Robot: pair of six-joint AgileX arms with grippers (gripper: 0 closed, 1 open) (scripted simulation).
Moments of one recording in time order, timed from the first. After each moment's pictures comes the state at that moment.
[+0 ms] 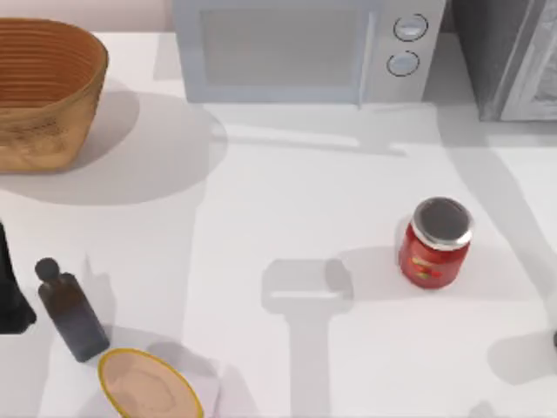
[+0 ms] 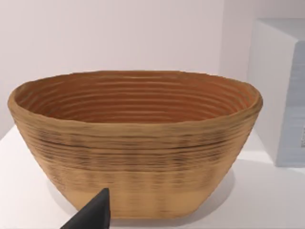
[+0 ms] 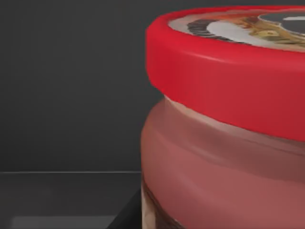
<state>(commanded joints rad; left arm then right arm) 0.00 0.00 0.00 0.00 0.00 0.00 0.34 1.50 2.10 -0.60 0.37 0.03</state>
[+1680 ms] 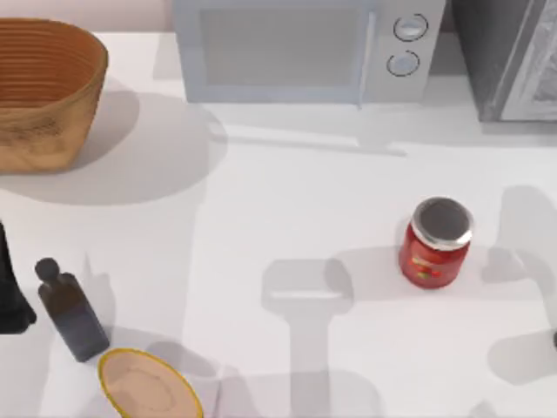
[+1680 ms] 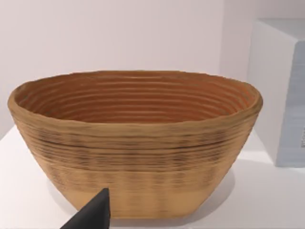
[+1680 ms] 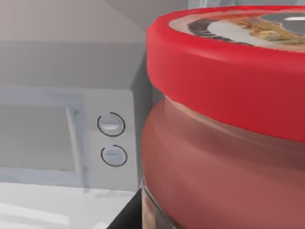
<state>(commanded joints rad) 0.00 0.00 0.00 0.00 0.00 0.00 0.12 0.41 0.56 -0.26 0.00 0.02</state>
